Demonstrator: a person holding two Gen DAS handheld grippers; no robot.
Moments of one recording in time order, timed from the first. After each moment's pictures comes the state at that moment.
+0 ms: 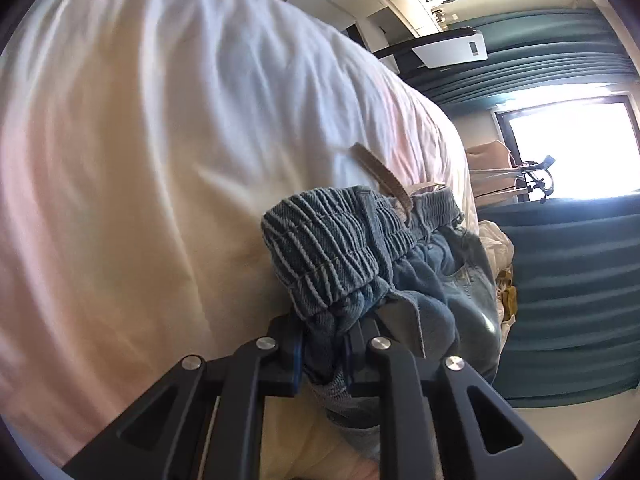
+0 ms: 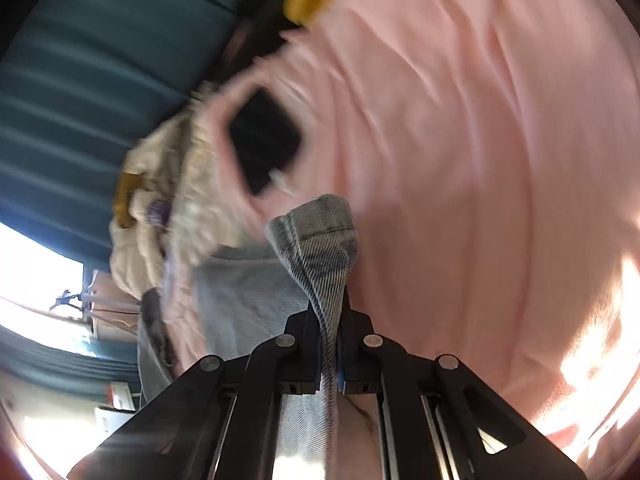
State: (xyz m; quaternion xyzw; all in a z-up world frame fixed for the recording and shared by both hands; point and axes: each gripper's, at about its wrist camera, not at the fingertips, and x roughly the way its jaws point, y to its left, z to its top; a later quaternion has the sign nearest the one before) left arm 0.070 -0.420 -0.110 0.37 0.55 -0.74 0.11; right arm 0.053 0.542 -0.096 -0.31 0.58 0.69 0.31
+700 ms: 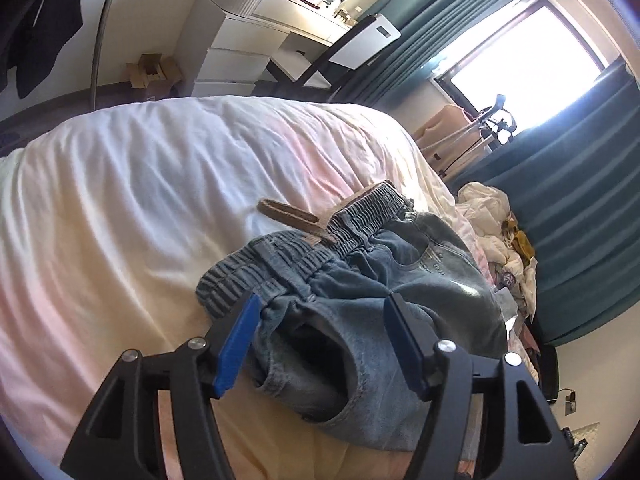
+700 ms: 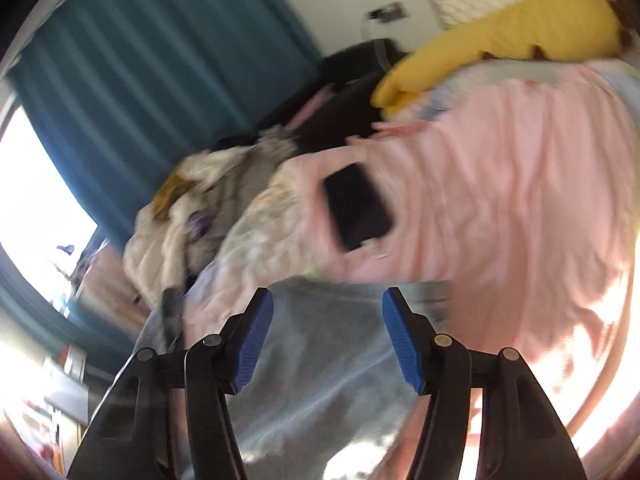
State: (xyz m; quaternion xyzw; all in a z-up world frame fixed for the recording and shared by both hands) left arm 0.021 -0.386 -0.023 0.38 0.36 -0.85 0.08; right arm 0.032 0.459 0.021 -0.23 0.36 0.86 0.28
